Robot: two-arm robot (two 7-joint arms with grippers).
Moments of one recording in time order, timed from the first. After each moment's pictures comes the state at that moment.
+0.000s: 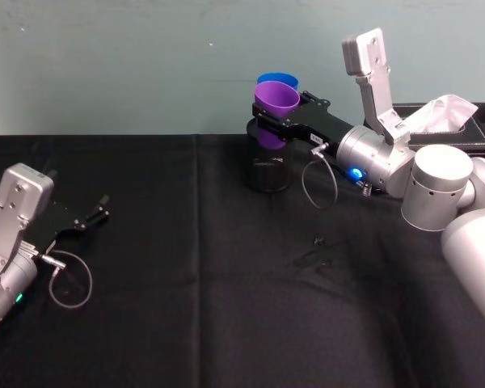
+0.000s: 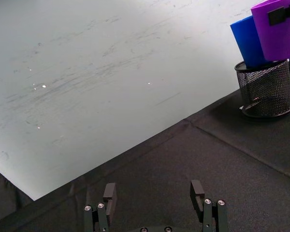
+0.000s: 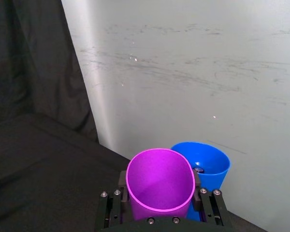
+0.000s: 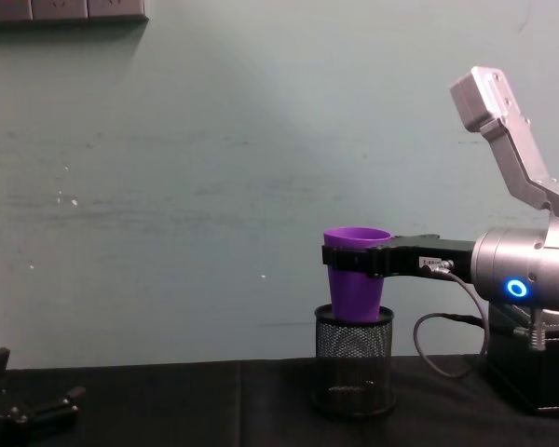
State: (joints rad) left arm -0.20 0.60 0.45 -1.41 -0.25 -0.12 0.03; right arm 0.69 0.19 -0.40 -0.97 0.32 0.04 0.45
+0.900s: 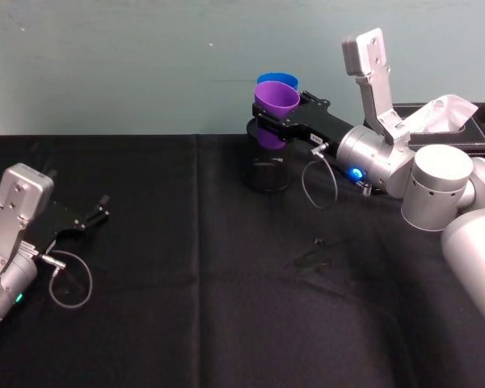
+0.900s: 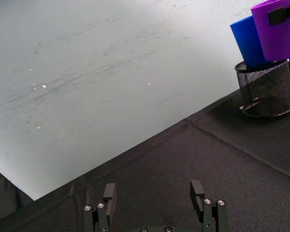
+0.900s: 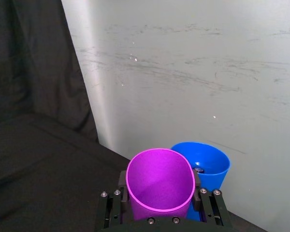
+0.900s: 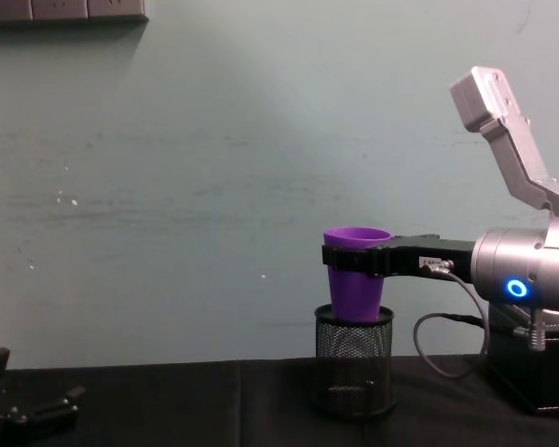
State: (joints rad) left arm -0.20 0.60 0.45 -1.41 -0.25 -0.12 0.03; right arm 0.69 0.19 -0.40 -0.97 0.32 0.04 0.45
